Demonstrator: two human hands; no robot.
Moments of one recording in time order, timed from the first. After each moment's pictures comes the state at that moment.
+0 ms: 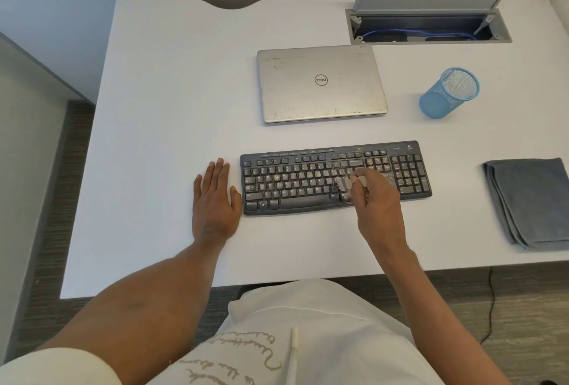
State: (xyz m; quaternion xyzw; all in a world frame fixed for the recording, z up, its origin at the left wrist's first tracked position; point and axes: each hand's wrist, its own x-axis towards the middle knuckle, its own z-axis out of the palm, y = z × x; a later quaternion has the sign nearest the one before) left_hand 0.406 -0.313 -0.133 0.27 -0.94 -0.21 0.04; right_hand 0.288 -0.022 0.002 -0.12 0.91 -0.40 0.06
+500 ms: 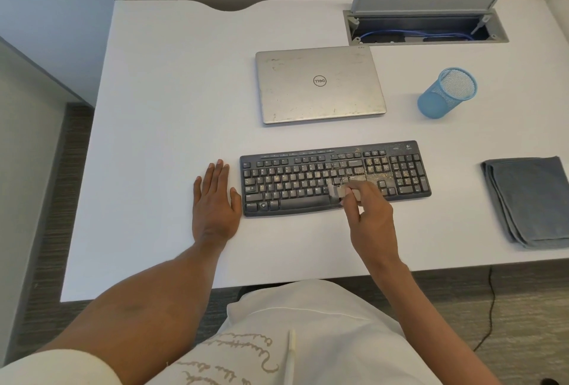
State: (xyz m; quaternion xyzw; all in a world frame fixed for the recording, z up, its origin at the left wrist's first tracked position) left_hand 0.406 -0.313 -0.133 0.26 -0.94 -0.20 0.04; right_hand 0.312 -0.022 -0.012 -0.16 0.90 -0.40 0.02
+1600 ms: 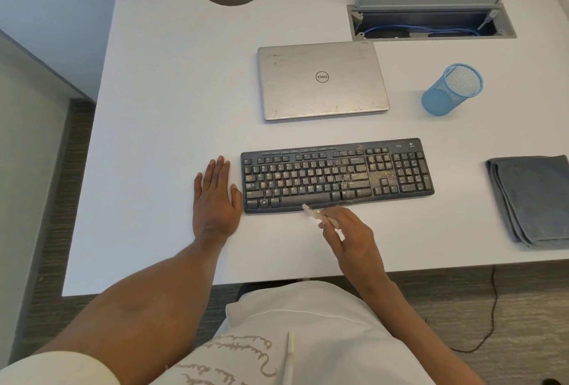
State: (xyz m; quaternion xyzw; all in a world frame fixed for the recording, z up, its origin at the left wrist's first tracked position) left_hand 0.406 -0.313 -0.134 0.26 -0.94 -0.20 0.04; right_hand 0.348 -0.016 -0.042 -0.28 0.87 -0.40 0.06
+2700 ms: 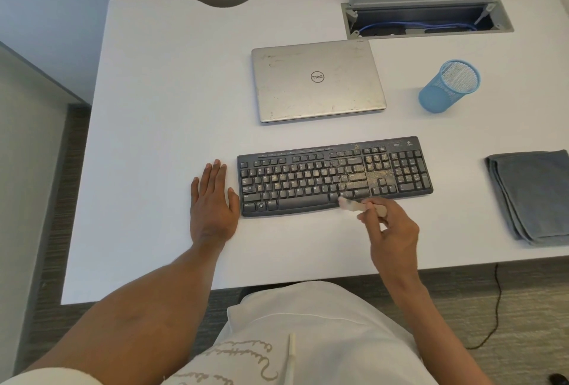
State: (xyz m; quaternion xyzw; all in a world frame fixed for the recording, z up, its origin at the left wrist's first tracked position) left_hand 0.404 -0.312 -0.131 0.26 -0.94 -0.20 0.04; right_hand 0.325 0.021 -0.024 -0.08 0.88 -0.48 0.01
